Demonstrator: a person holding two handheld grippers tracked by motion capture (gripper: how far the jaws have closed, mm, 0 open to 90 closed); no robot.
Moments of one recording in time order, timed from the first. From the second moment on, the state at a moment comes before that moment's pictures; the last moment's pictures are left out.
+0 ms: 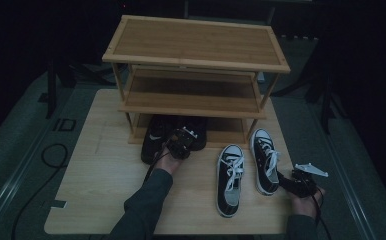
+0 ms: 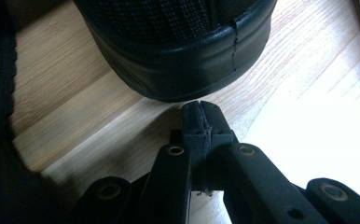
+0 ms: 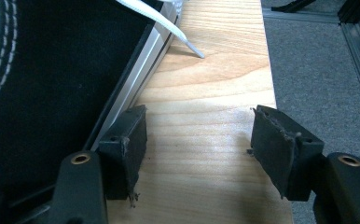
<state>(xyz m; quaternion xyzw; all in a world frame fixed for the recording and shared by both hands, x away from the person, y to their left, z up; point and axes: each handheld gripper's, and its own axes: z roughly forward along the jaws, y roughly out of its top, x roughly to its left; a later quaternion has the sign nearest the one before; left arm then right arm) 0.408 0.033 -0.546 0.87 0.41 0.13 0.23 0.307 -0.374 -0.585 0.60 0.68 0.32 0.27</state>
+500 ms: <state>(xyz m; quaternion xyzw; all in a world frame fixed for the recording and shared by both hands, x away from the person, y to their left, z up) 0.380 0.047 -0.535 0.87 0.40 0.14 0.24 0.307 -0.374 -0.585 0.60 0.68 0.32 0.27</state>
